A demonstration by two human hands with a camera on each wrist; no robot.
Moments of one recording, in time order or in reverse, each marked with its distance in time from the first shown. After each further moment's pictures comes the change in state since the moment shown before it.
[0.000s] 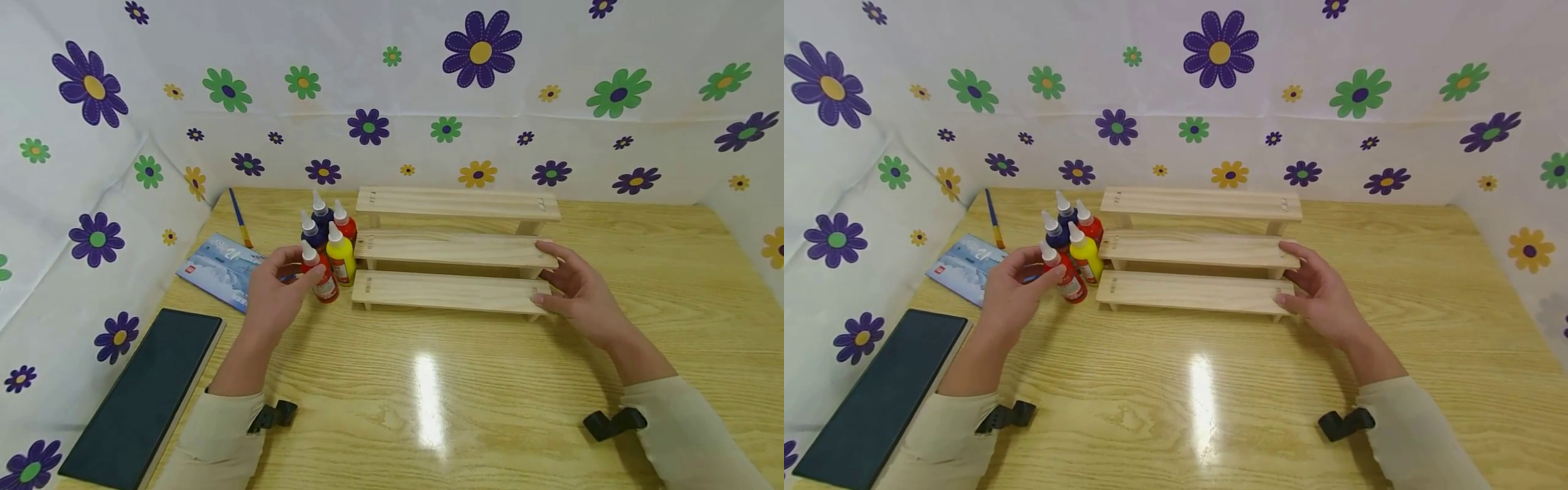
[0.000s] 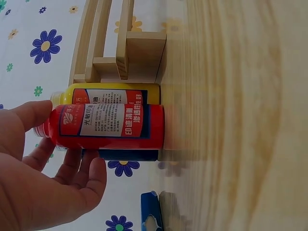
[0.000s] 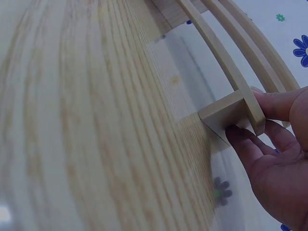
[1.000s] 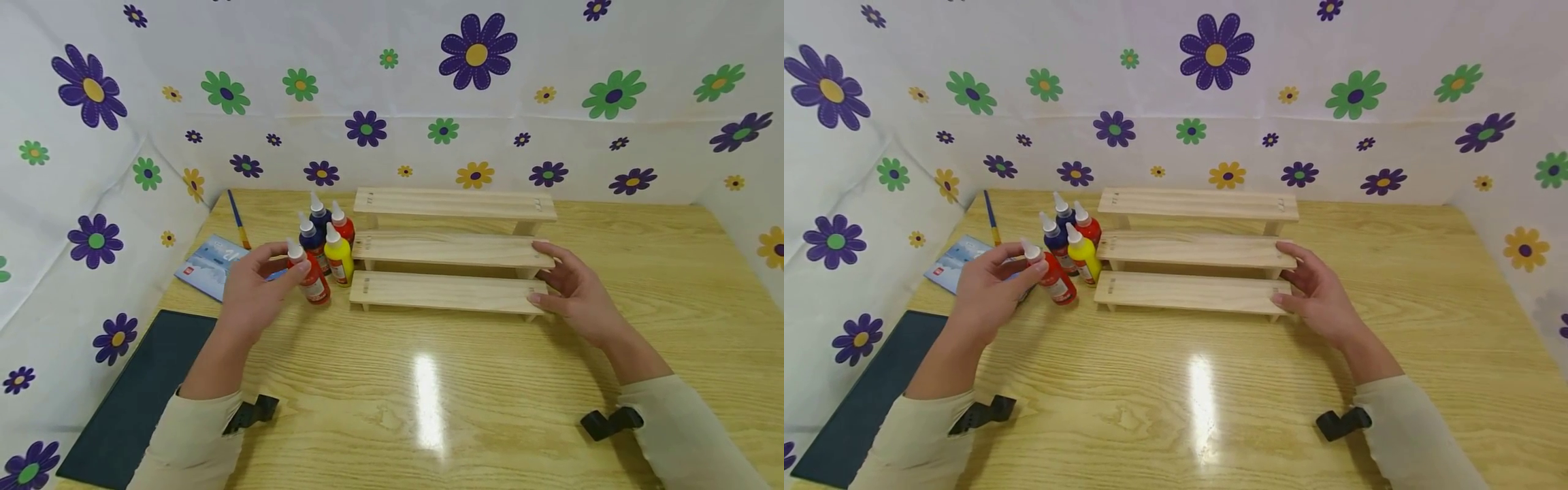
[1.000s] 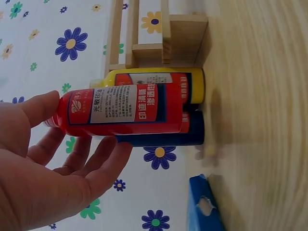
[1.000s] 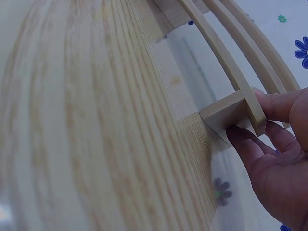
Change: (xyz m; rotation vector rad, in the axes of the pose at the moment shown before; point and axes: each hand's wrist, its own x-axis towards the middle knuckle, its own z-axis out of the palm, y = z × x) left_hand -0.007 0.025 -0.024 0.073 -0.078 -0.031; right_hand 0.000 0.001 -0.001 0.023 -0.005 -0.001
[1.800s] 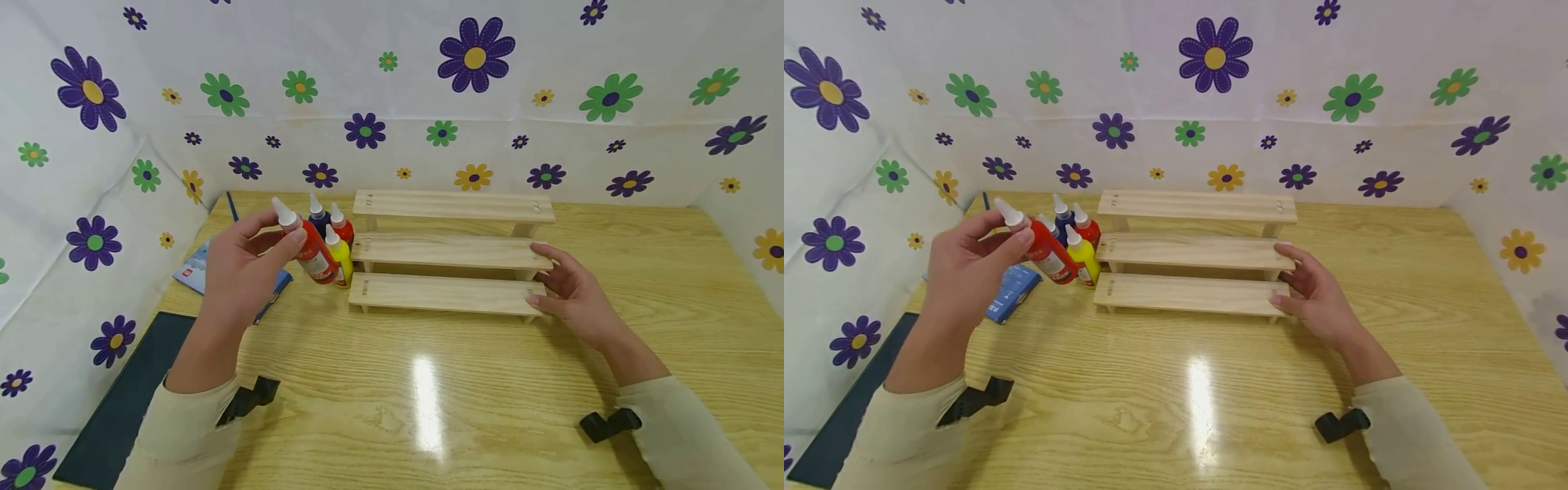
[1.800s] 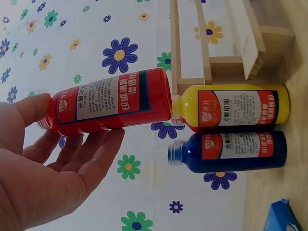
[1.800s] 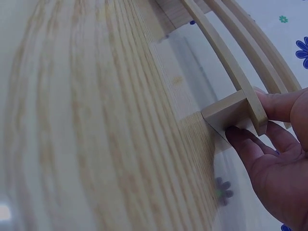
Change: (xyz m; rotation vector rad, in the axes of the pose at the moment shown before) left_hand -0.004 0.050 -0.008 -0.058 0.083 0.248; right_hand -0.001 -0.002 0.000 -0.027 0.007 0.019
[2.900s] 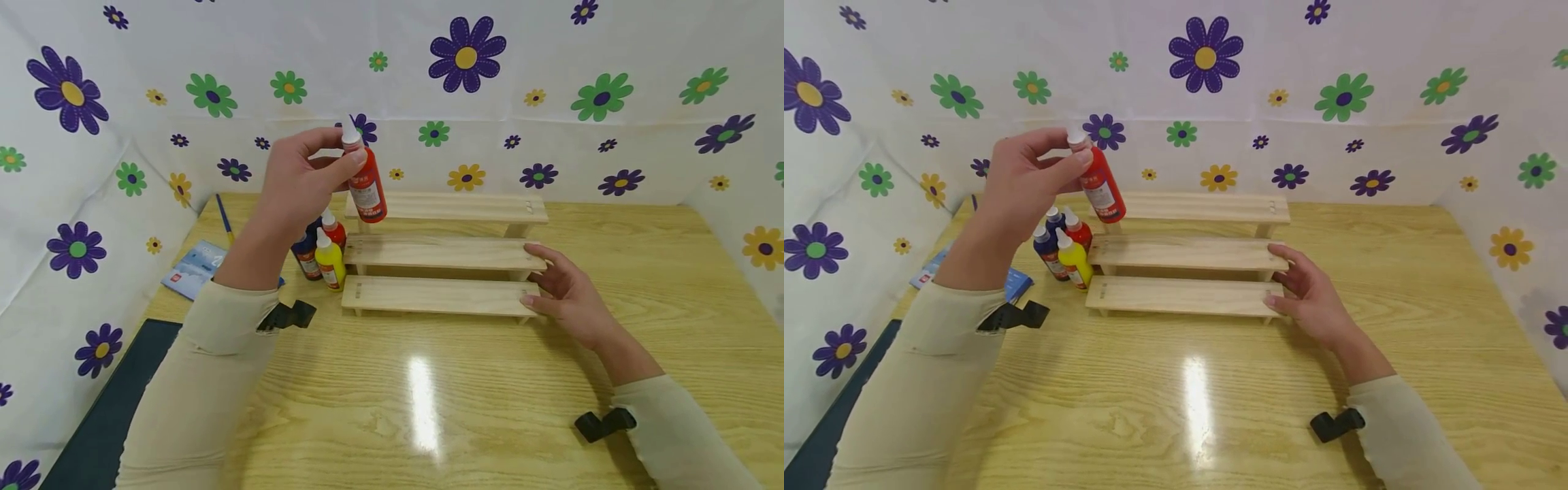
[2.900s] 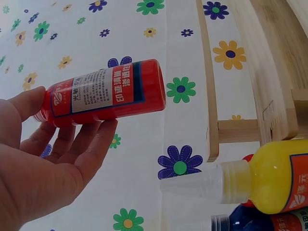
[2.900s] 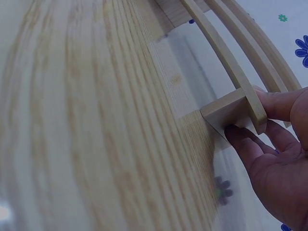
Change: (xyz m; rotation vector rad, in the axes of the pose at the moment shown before) left_hand 0.087 0.059 0.054 -0.191 -0.180 -0.009; right_hand 0.000 0.005 -0.002 0.001 0.007 -0.006
